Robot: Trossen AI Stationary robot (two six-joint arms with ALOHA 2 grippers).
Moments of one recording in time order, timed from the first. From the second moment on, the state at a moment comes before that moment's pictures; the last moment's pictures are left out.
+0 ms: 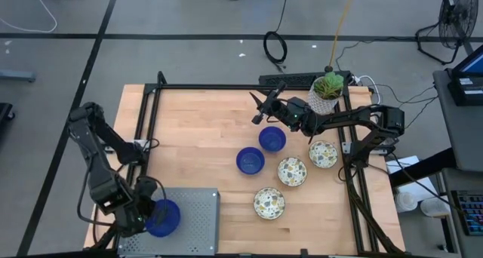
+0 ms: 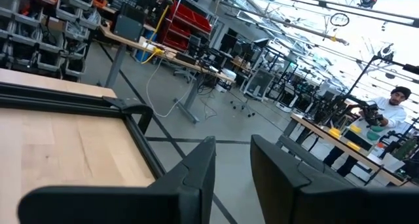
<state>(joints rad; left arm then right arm) -1.04 1.36 1.21 -1.23 -0.02 -2.23 -0.27 1.61 0.80 0.91 0.41 -0.49</state>
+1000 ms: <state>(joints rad) -1.05 1.17 1.26 -1.23 -0.32 -2.14 -0.27 1.61 0.80 0.92 0.41 -0.48</state>
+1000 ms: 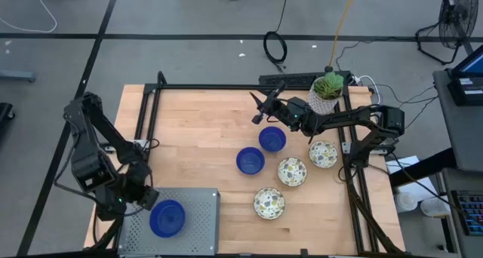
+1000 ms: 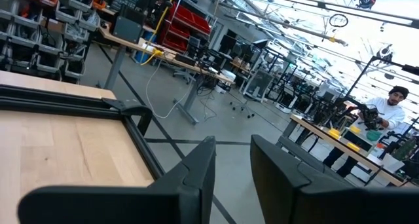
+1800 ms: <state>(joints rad) -0.77 1.41 1.24 -0.67 -0.34 -1.13 -0.27 1.61 0.80 0.94 0.41 -0.49</state>
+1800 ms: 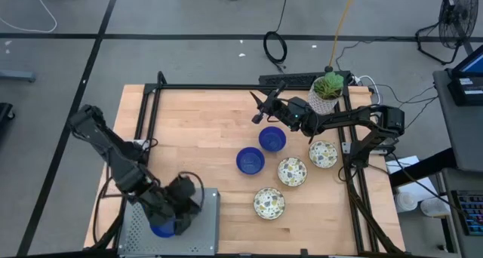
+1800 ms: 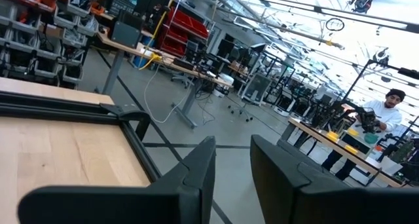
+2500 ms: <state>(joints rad) -0.66 1.46 1.24 -0.79 0.09 -1.12 -0.27 1.61 0.80 0.94 0.41 -0.50</state>
